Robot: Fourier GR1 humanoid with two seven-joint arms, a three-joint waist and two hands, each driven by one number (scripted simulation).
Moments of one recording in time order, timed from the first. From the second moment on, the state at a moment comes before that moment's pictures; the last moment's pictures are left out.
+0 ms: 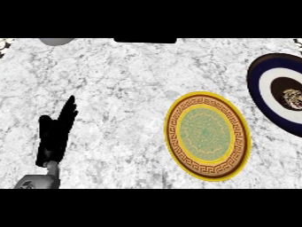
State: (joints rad) left arm -0.06 0.14 -0.05 -1.47 -0.04 0.16 0.22; right arm -0.69 -0.75 -0.51 -0.24 0.50 0.32 -0.92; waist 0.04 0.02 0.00
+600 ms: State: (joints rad) left arm -0.08 0.12 -0.06 -1.46 -0.06 0.17 0.23; right arm -0.69 -0.78 -0.51 -0.20 0.49 0.26 -0.94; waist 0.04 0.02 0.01
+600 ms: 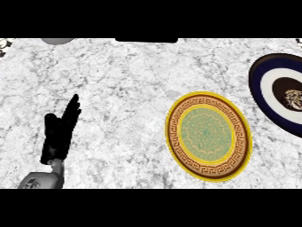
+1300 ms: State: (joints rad) left arm -0.07 0.12 -0.05 -1.44 -0.06 0.15 0.21; right arm -0.65 -0.86 -0.53 -0.17 0.47 0.24 -0.95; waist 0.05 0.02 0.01
